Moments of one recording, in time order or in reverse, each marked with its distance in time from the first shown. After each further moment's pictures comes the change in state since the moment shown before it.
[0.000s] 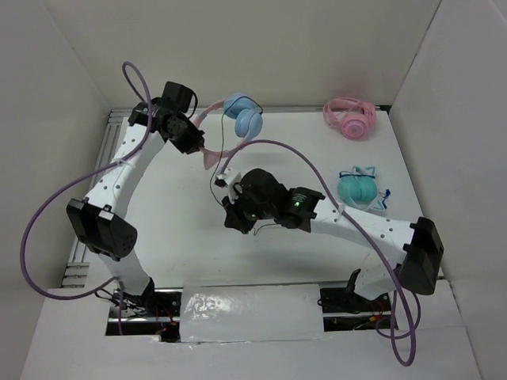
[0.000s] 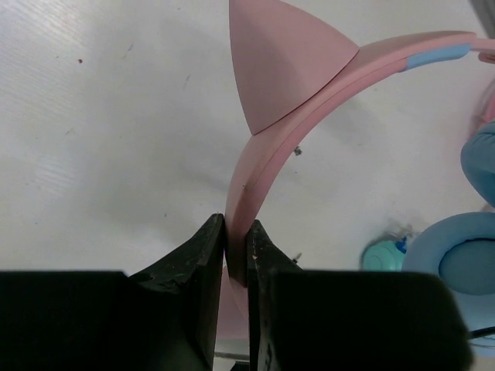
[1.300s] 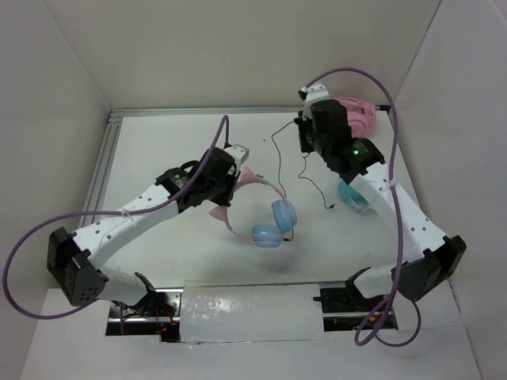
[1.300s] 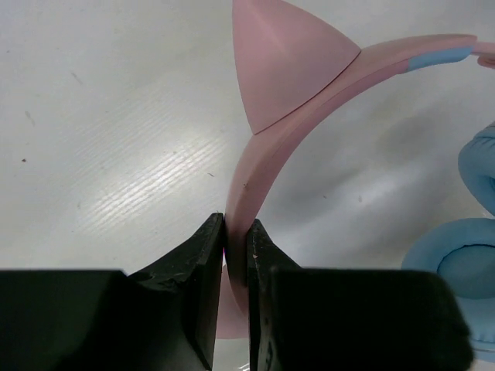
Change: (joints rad) left arm -0.433 -0.418 -0.671 0.473 0.033 0.833; right arm -0.564 -0.068 0.238 -0.098 0.394 -0.142
